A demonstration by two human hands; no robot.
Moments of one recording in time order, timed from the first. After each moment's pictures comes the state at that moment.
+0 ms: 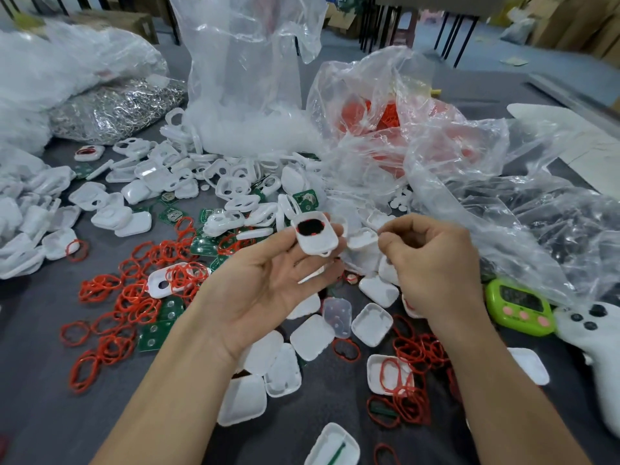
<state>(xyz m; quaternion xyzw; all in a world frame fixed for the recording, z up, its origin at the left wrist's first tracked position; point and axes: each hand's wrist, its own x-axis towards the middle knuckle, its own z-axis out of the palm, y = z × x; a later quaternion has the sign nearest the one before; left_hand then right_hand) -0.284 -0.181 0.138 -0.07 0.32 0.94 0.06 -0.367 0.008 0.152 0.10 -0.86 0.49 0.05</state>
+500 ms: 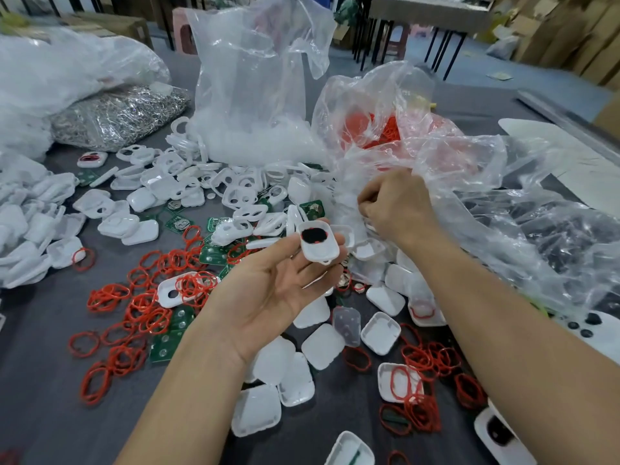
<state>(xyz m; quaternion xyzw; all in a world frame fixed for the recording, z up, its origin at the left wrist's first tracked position) -0.285 -0.189 0.137 -0.10 0.29 0.95 0.05 -0.460 -0.050 0.168 0.18 -0.95 0.24 0.05</state>
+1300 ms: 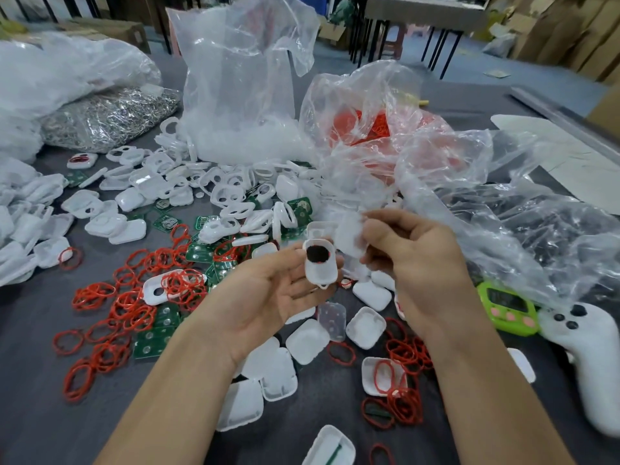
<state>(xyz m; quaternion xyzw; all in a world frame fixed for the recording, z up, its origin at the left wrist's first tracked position) -0.286 -0.176 0.134 -0.13 0.41 0.90 0.09 -0.356 -0.004 0.174 0.08 -0.67 0.73 -0.09</state>
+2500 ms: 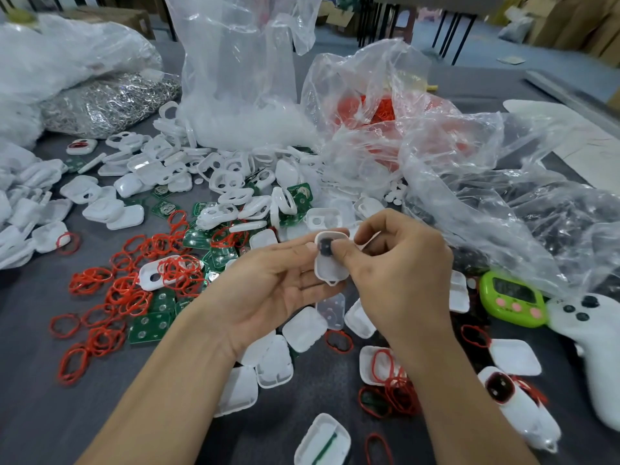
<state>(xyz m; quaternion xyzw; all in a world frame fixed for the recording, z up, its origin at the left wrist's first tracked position) -0.289 -0.170 0.129 -0.08 0.41 0.90 0.12 -0.335 -0.015 0.151 0.14 -0.85 0.49 0.12</state>
